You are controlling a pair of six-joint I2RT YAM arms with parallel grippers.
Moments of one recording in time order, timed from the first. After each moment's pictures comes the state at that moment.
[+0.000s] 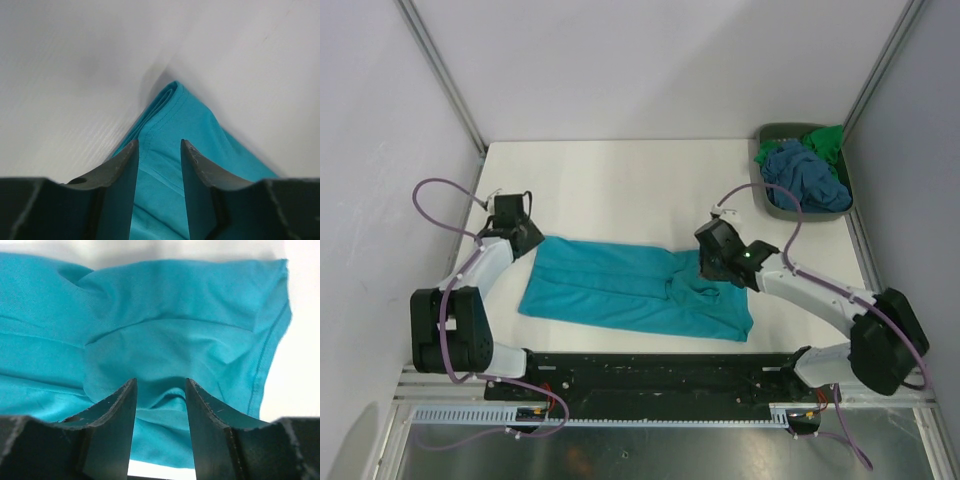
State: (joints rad) left arm 0.04 1.40 0.85 -0.31 -0.19 -0.58; right arm 0.73 1.32 0.90 -0.55 0.33 0.69
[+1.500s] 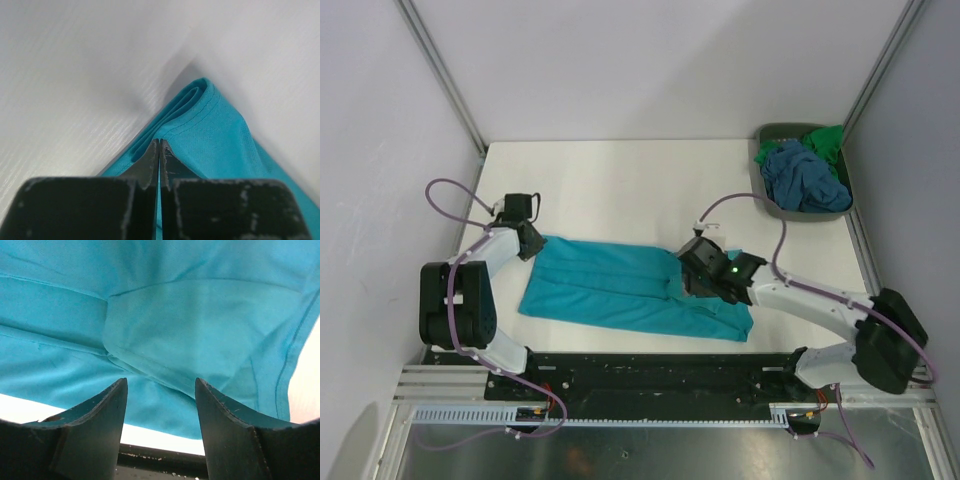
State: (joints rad) left arm 0.02 1.56 0.89 -0.36 -0.24 -0.64; right arm 0.91 1.39 0.94 -0.60 0.35 0.75
